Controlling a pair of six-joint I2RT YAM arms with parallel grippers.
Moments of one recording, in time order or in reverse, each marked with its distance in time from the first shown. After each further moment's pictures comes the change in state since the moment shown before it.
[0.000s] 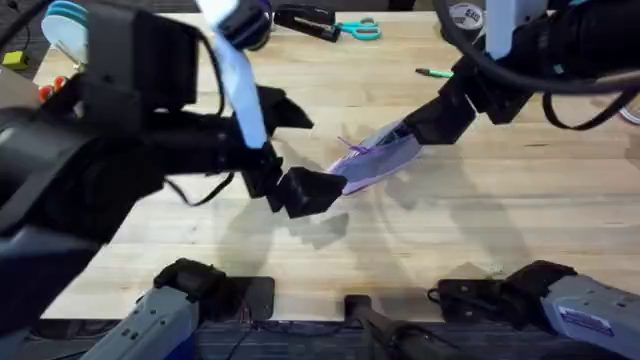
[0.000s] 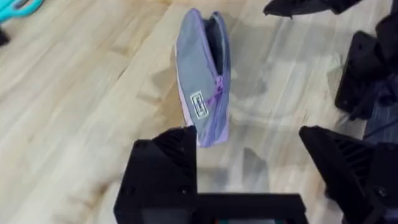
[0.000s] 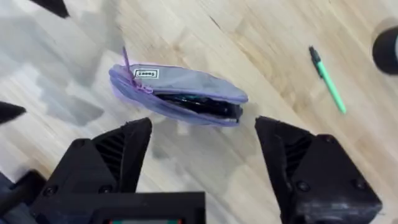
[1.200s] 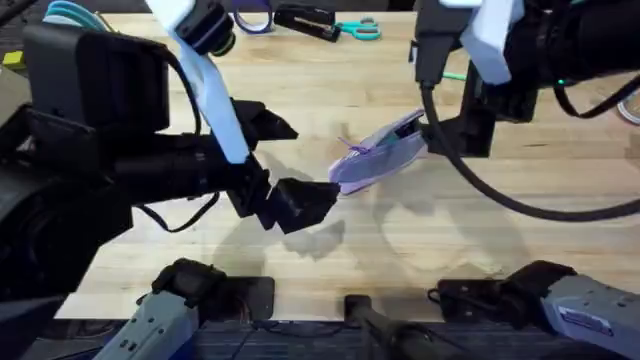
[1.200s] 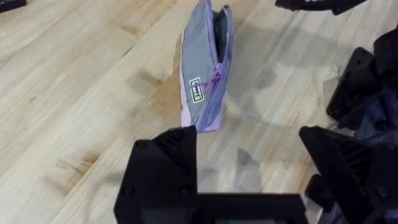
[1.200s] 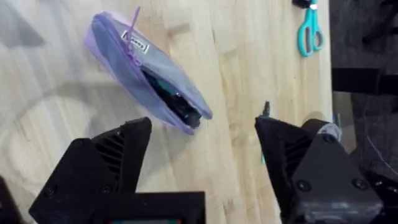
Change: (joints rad) left arm 0.000 -0.134 0.000 -0.089 -0.064 -0.138; right arm 0.011 0.000 0.001 0.007 -0.009 -0.606
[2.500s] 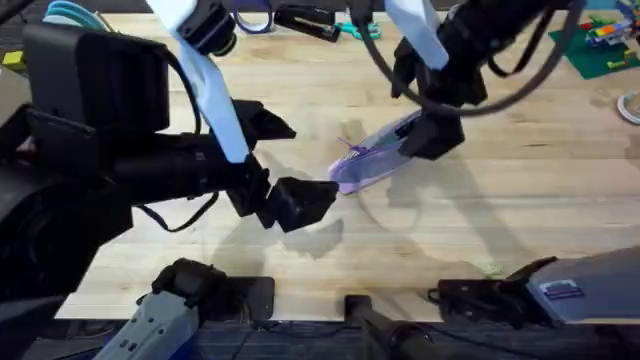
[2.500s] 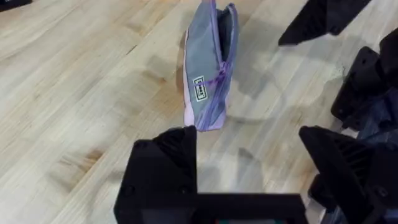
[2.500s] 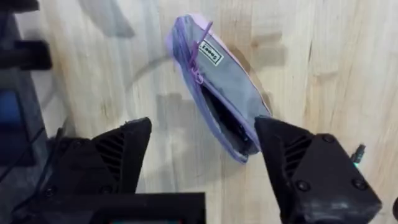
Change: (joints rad) left arm 0.000 0.000 0.000 0.000 -0.017 0.000; right arm 0.001 0.436 0.342 -0.374 -0.198 -0.079
